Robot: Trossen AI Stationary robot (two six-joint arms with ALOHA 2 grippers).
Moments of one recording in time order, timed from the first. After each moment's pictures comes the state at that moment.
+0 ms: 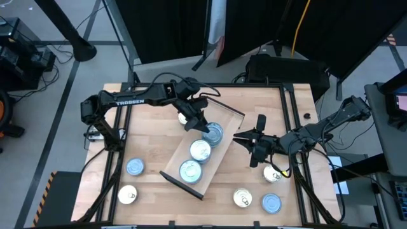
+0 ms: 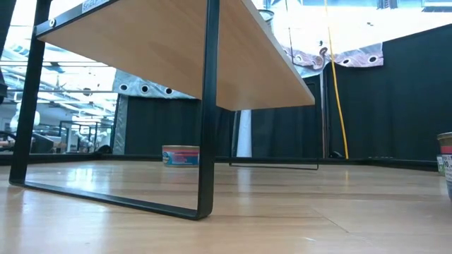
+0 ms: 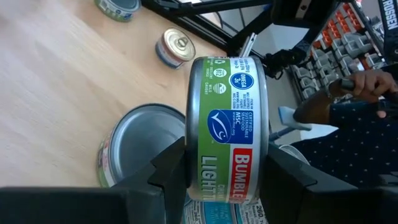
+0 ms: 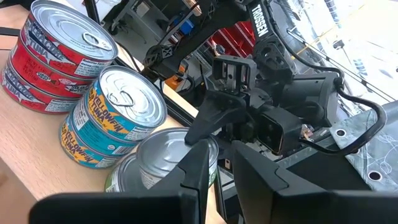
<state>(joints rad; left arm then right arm) 0.30 1.66 1.41 -0.45 0.81 -0.26 0.48 1.07 0.88 0.03 0.71 -0.67</state>
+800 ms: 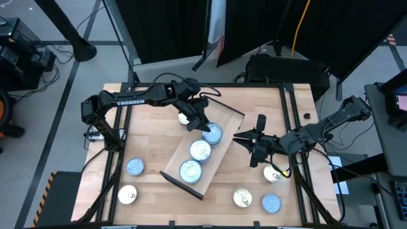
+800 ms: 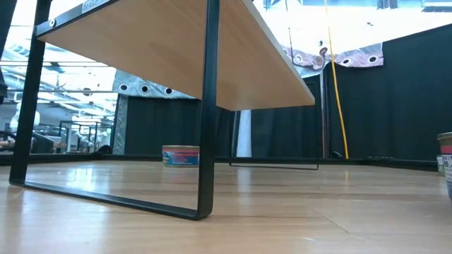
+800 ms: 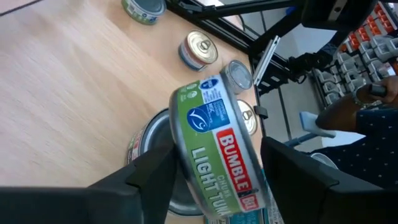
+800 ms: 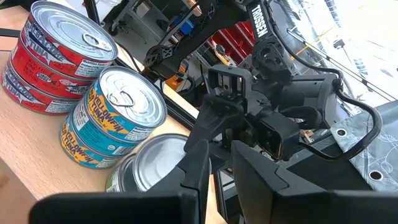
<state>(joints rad) 0.29 1.67 1.41 -0.46 0.72 -0.25 0.48 1.07 0.88 0.03 0.71 -0.67</state>
